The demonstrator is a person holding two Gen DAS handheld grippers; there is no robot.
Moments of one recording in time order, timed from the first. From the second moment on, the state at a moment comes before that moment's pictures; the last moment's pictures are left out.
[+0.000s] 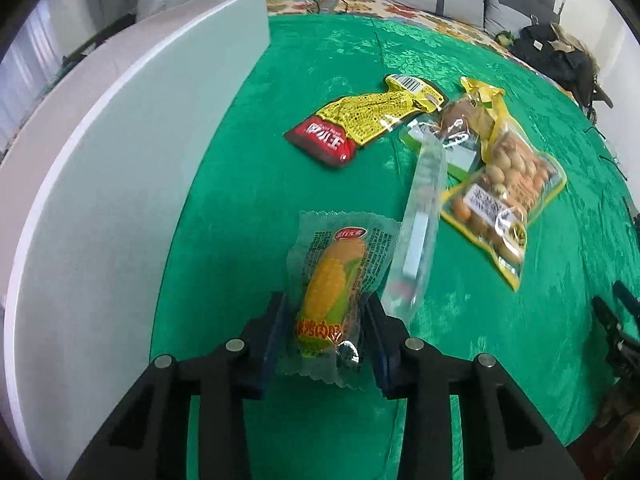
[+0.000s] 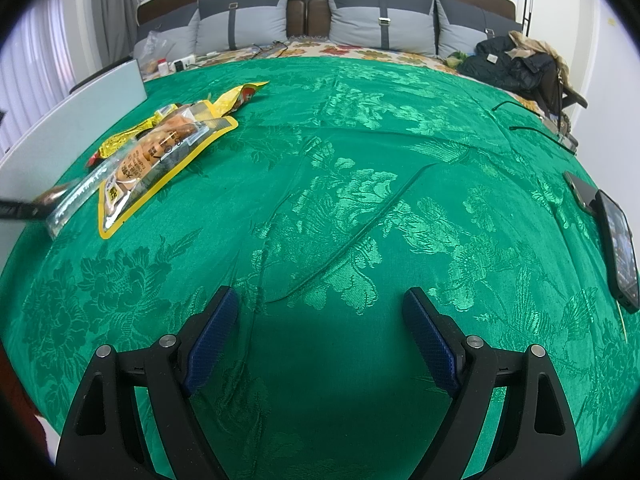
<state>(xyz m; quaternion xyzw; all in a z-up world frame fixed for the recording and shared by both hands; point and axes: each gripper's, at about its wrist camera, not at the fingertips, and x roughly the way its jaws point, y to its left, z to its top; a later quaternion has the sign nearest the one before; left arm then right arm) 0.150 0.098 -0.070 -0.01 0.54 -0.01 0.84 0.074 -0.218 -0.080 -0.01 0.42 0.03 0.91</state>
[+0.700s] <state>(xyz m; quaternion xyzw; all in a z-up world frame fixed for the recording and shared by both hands) 0.113 0.060 -0.069 0.01 0.50 -0.03 0.86 0.074 -0.219 -0.080 -0.01 0.42 0.03 0.91</state>
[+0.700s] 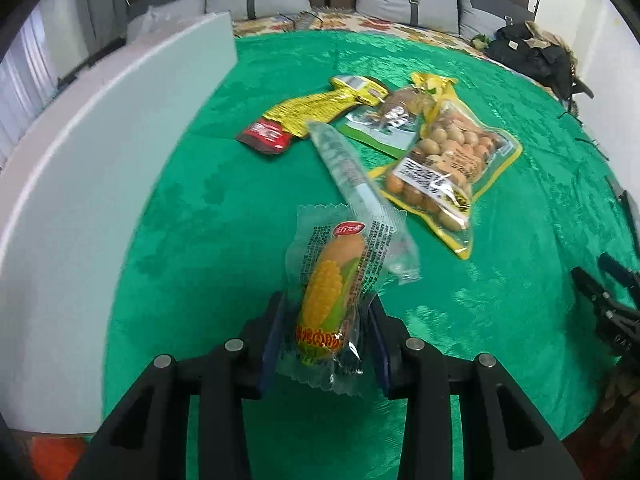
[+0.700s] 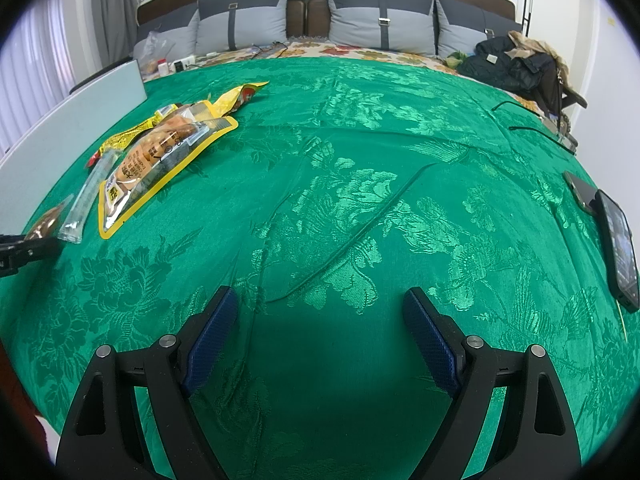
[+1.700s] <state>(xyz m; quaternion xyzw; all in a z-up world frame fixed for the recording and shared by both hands) 0.118 0.083 -0.084 0.01 0.51 -0.03 0.86 0.074 -0.219 -0.080 -0.01 0.42 0.03 0.91</state>
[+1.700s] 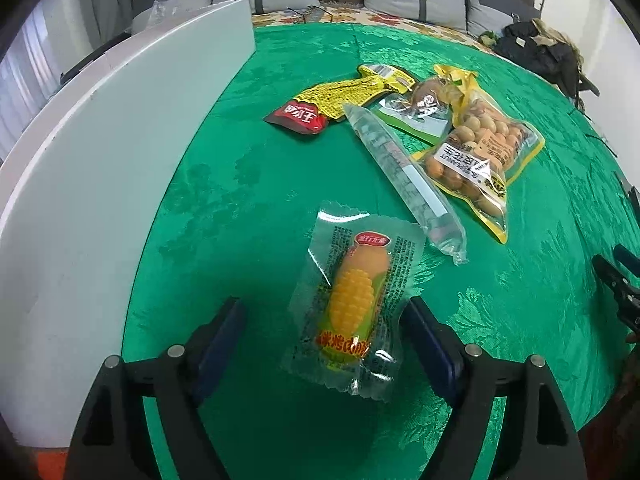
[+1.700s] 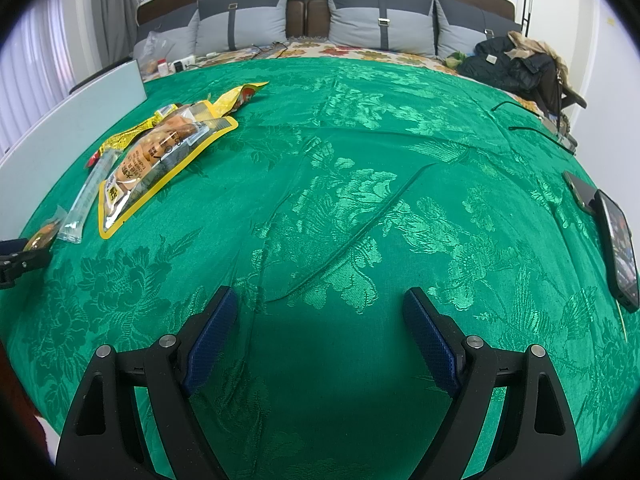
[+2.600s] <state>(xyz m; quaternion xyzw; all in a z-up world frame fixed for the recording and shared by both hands) 0.092 0.104 -0.078 -0.03 0.49 -0.08 0.87 0.227 0.009 -0.063 0.00 0.61 0.21 0.77</state>
